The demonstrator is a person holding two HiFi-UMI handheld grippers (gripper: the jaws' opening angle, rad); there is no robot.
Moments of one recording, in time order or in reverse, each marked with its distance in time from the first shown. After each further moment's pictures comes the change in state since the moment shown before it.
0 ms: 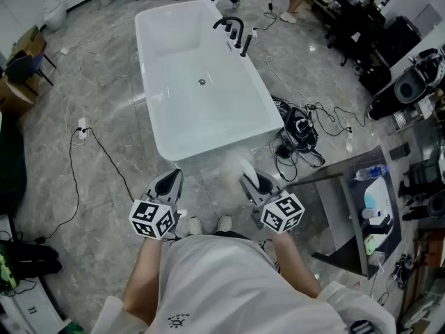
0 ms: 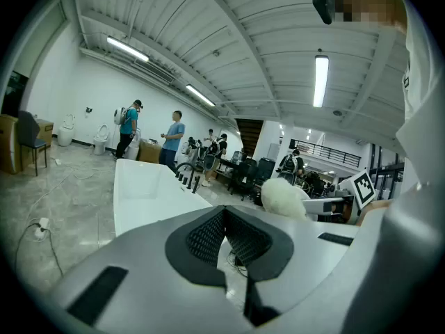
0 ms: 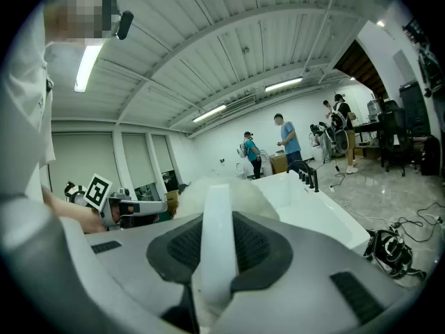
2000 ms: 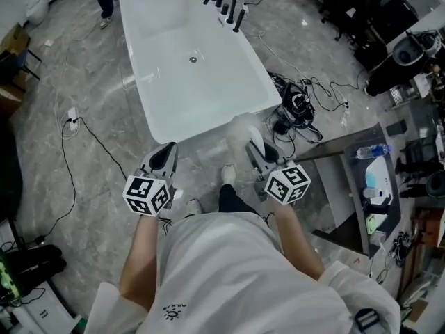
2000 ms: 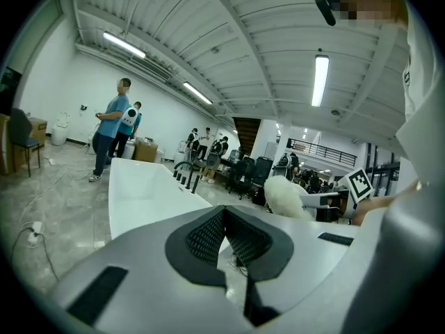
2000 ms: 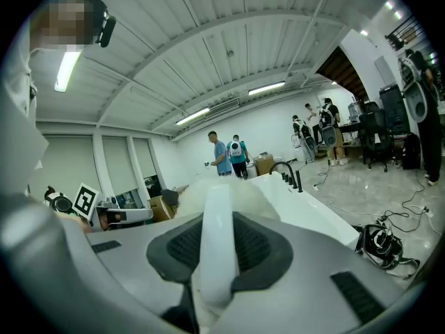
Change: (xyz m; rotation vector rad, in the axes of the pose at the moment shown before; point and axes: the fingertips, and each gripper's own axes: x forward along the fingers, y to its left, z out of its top) left arm 0.037 0.033 0.005 0.005 0.012 -0.028; right arm 0.025 -0.051 0.012 0.065 -0.024 -0.126
